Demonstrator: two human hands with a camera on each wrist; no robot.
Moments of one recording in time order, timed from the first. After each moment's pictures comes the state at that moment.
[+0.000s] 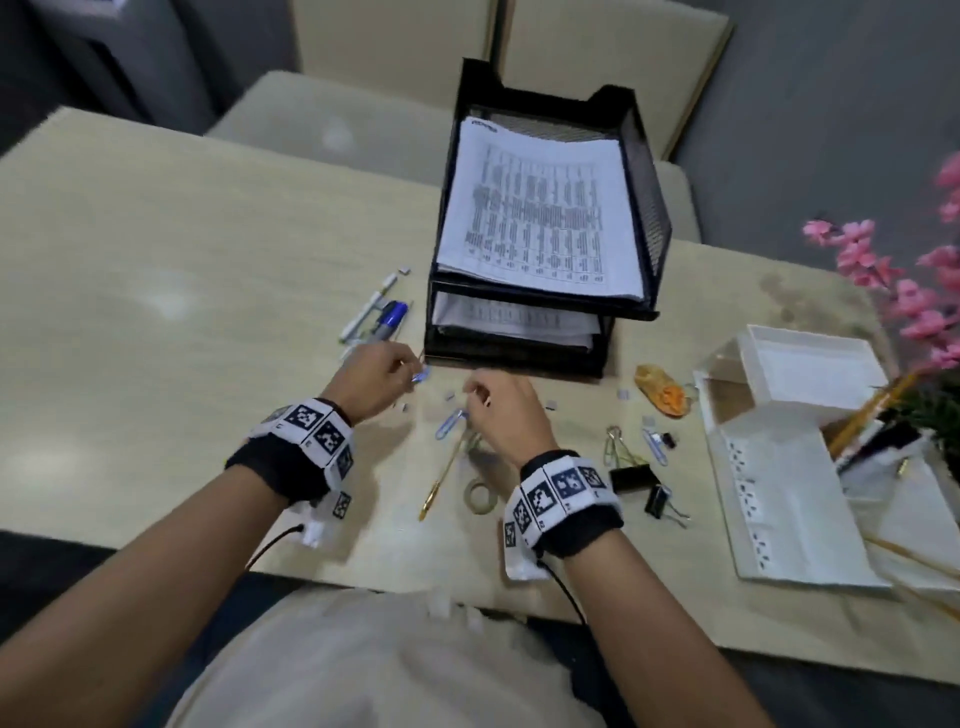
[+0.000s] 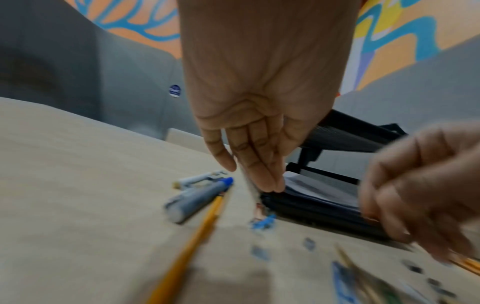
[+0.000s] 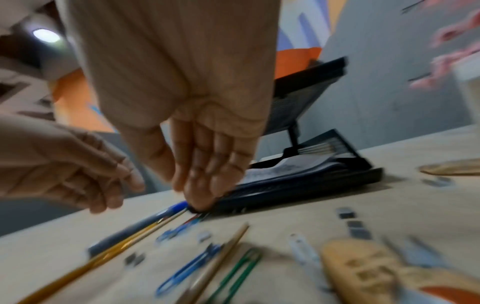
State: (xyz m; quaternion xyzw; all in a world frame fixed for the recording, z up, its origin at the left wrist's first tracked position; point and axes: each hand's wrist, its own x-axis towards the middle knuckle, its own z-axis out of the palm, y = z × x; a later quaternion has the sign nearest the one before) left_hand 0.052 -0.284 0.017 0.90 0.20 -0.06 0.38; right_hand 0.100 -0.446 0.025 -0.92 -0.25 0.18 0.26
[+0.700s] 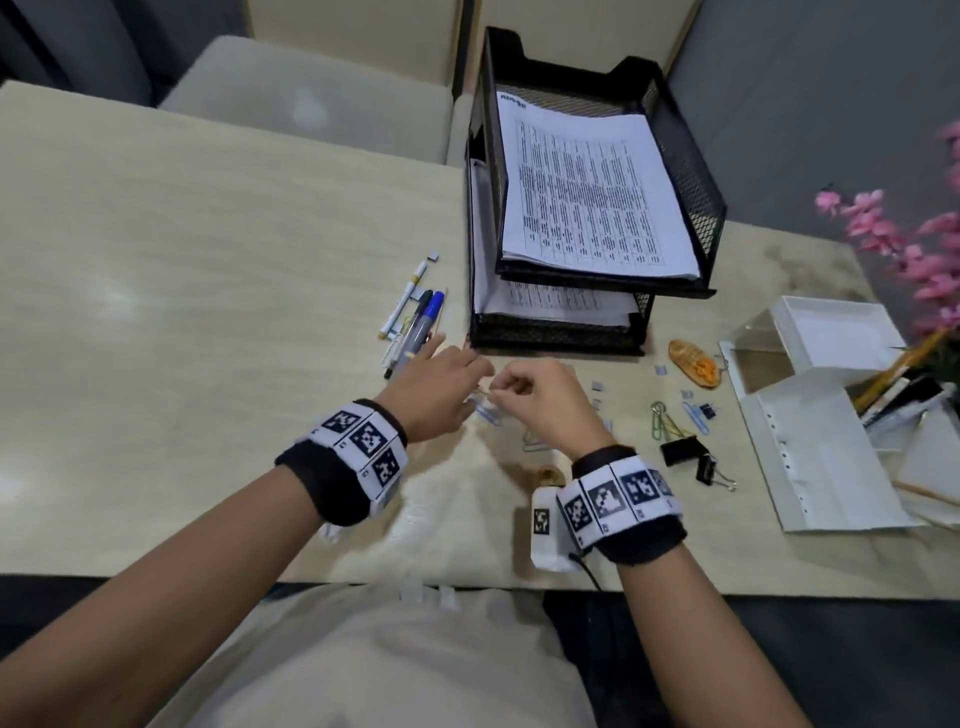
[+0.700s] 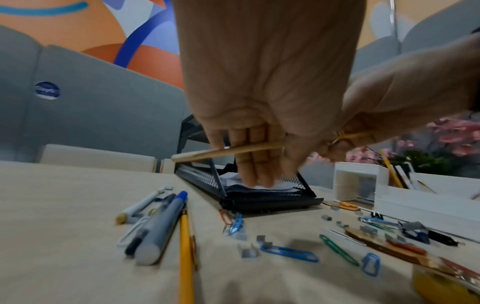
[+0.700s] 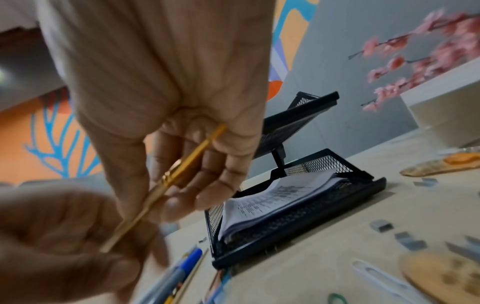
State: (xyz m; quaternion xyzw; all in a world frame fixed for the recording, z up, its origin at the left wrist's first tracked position) left_hand 0.038 -0.261 0.008 0.98 -0.11 -0.09 0.12; right_hand 0.072 -0.405 0.040 -0.90 -0.19 0.20 0.33
